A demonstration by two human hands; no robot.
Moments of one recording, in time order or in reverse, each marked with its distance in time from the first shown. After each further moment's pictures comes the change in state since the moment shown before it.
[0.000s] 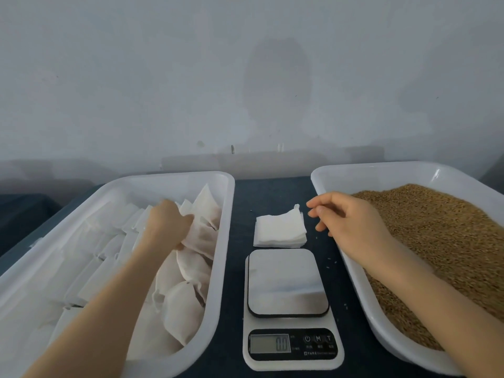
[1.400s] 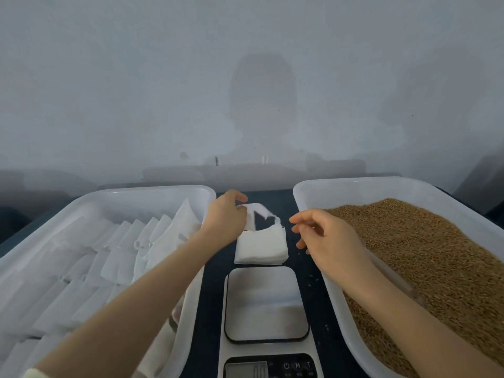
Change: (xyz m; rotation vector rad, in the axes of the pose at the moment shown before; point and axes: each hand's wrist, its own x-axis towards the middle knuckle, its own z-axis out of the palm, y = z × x) left_hand -0.014 0.096 0.062 -0.299 -0.199 0.342; right_hand 0.005 0.007 0.000 -0.065 0.022 -0.004
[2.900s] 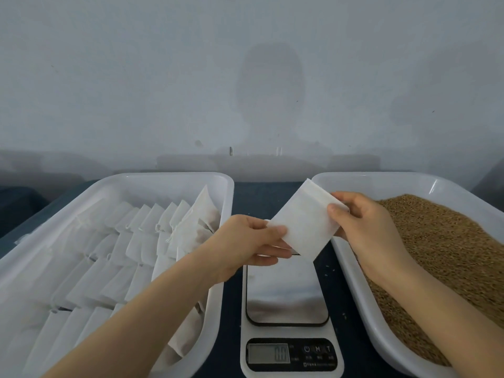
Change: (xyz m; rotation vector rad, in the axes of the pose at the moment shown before) left_hand -0.067 -0.020 -0.021 -0.552 -0.519 -0.113; right_hand 0.000 0.000 -0.001 0.308 0.133 0.133
